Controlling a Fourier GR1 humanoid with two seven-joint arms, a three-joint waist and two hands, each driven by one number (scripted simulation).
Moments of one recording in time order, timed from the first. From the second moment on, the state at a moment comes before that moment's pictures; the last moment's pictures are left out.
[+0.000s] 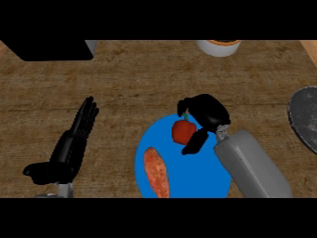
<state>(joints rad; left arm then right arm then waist) 0.01 0.07 -0.14 -1.61 0.01 0.04 -0.09 -0.52 -0.10 0.33 -1.15 1.00 0.26 0.05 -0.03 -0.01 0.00</state>
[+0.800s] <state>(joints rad) 0.01 0.05 -0.14 -1.59 0.00 0.05 -0.10 -0.22 -0.10 0.12 -1.82 1.16 0.01 0.65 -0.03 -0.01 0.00</state>
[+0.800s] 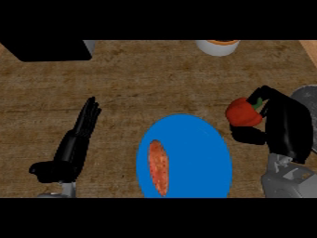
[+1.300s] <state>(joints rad) -0.03 0.05 -0.14 -1.56 -0.01 0.04 -0.10 -0.10 -0.15 -0.14 -1.86 1.00 -0.15 0.58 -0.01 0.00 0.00</state>
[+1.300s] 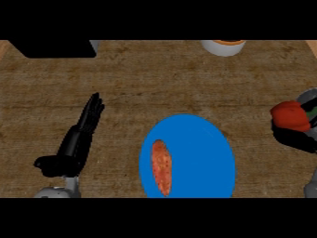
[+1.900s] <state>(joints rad) -0.03 0.05 -0.13 -1.58 0.01 0.02 -0.09 -0.20 -0.36 -0.44 -1.40 0.88 -0.47 0.23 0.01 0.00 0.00</state>
